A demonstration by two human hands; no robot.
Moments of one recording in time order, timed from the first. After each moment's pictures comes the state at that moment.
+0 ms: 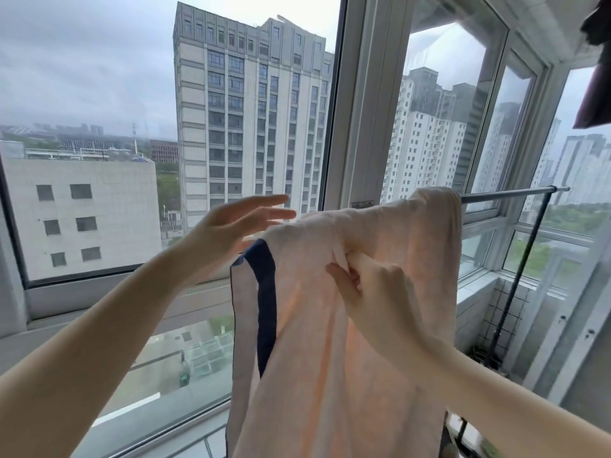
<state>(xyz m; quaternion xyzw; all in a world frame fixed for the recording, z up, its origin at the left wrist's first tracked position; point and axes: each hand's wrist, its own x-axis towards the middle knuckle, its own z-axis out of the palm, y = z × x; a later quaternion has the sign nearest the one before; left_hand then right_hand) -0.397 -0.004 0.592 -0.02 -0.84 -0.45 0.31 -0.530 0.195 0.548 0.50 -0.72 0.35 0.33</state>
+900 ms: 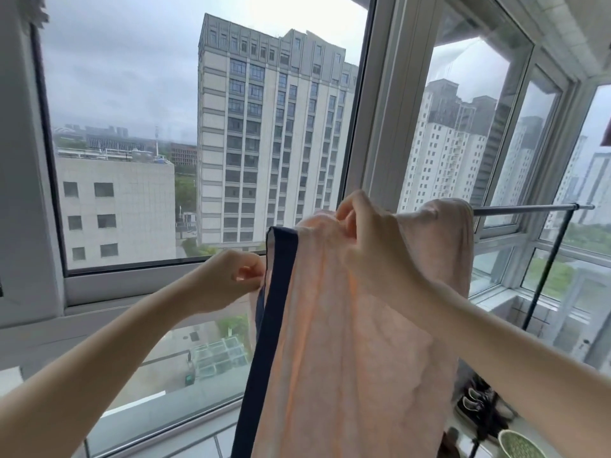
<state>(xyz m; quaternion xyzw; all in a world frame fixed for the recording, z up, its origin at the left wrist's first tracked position) -0.371 -0.031 0.542 0.10 -0.92 -0.26 0.26 -0.510 0.164 0.609 0.55 -0.69 0.39 0.25</state>
